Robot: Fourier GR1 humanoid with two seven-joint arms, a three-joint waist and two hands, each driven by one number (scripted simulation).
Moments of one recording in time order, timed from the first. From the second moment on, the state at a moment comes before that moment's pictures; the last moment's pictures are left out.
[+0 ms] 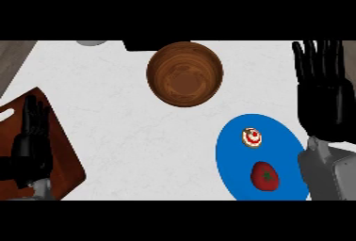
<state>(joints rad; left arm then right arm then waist) 0.01 0.24 0.02 -1.61 0.10 0.43 -0.09 -0.34 -0.21 0.03 -1.71 -0.39 -0.21 -0.13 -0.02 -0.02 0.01</state>
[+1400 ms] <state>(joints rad) -0.08 0.20 -0.23 -1.62 0.29 0.05 0.11 0.56 -0.37 0.24 -1.96 0.82 -0.57 0.52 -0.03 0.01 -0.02</state>
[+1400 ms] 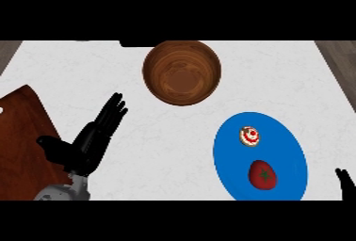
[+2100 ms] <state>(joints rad) -0.14 0.18 -0.24 -1.56 0.30 0.02 0.13 0.36 -0.14 0.39 -2.17 1.11 0.00 1.16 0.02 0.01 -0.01</state>
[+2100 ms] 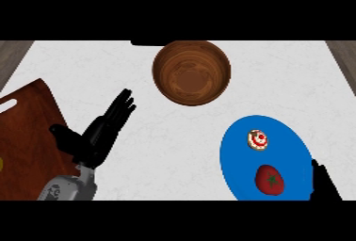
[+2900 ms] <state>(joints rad) -0.15 0.17 -0.21 -1.56 0.30 0.01 0.14 0.19 -0.01 0.34 -2.01 1.11 0.19 1.21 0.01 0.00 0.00</state>
